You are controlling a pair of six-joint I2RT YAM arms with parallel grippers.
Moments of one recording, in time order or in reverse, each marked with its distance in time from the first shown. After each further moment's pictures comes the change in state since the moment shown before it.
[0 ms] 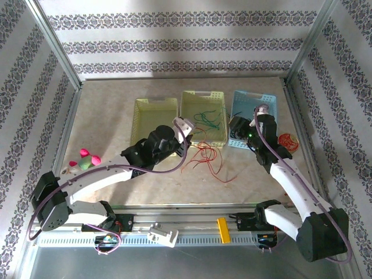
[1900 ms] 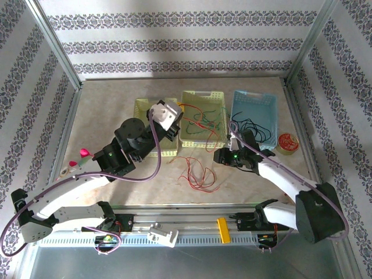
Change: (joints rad) left arm -0.044 -0.179 0.164 0.060 -0.156 0.200; right arm 0.136 0.143 -0.127 -0.179 -0.278 -0.139
